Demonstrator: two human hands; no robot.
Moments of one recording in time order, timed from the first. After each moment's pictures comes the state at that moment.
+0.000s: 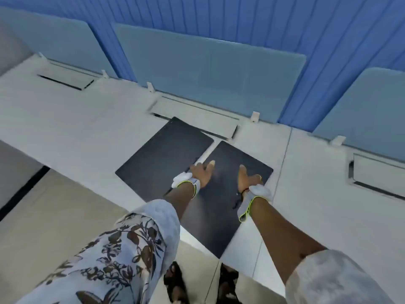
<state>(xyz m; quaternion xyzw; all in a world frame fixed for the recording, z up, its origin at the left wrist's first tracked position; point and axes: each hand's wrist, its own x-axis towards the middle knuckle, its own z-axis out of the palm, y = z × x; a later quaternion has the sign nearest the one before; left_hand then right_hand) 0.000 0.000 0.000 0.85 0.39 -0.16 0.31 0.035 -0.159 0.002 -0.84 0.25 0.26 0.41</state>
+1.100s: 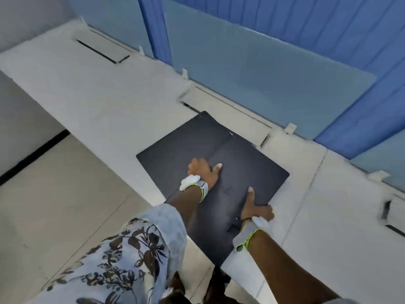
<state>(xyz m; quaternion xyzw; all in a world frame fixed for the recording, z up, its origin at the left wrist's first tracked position) -0.024 0.044 0.018 0.84 0.46 -0.08 0.28 -0.020 -0.124 0.023 -0.84 0.29 0.21 0.40</state>
